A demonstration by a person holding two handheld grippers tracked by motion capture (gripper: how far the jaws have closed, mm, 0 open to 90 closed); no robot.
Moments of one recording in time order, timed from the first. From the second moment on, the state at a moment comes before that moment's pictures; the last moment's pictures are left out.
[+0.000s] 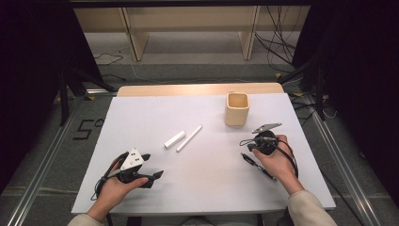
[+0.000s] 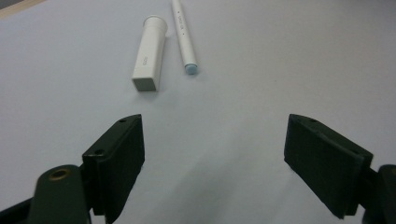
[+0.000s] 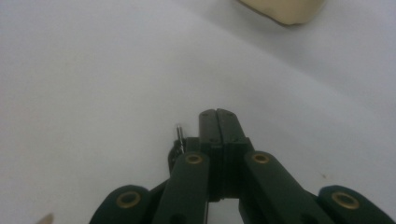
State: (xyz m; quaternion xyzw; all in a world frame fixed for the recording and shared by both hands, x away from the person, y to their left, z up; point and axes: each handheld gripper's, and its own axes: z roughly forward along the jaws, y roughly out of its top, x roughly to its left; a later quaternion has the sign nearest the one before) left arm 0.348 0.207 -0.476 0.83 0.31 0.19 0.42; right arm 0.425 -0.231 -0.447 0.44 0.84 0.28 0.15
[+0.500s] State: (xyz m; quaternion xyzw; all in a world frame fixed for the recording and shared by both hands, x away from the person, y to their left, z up) left arm 0.348 0.207 -0.476 0.83 0.31 0.19 0.43; right arm 0.448 -0.198 -0.466 0.43 0.86 0.23 0.14
